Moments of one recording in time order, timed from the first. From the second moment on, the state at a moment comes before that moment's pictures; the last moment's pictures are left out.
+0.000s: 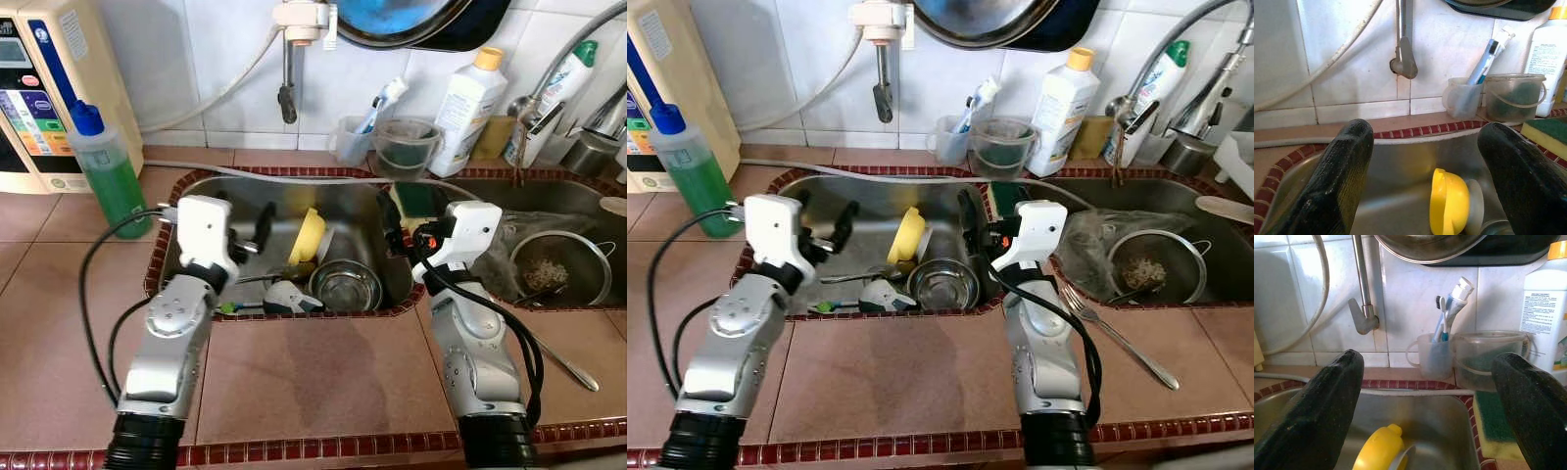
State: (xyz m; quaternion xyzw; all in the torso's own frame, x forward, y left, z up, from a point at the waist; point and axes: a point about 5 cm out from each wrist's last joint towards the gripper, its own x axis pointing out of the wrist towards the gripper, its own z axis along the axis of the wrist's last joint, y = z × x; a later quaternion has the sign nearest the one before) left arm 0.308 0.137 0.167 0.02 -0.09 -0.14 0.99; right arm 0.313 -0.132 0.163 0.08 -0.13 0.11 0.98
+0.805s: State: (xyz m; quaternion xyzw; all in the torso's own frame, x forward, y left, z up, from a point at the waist) left arm 0.307 0.142 0.162 0.03 -0.08 -0.14 0.99; right arm 0.314 -0.125 0.161 0.05 -0.13 0.12 0.98
